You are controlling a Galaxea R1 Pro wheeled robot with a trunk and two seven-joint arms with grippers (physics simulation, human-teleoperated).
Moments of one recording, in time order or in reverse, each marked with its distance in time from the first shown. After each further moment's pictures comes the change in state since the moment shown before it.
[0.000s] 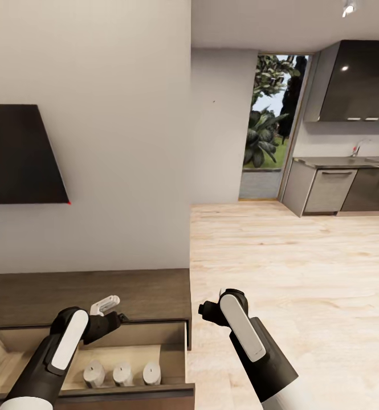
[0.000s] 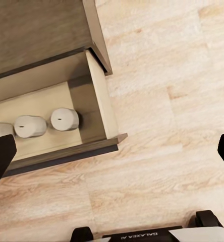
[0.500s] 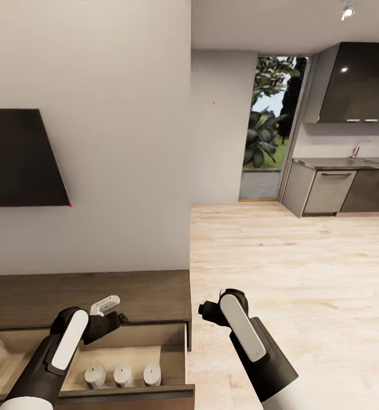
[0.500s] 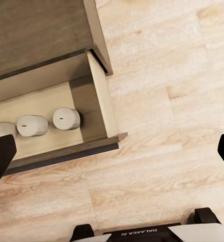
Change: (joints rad) left arm 0.000 -0.001 0.000 0.000 0.000 -0.001 0.000; right arm 0.000 -0.001 0.000 0.000 -0.001 0.000 0.000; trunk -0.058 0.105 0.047
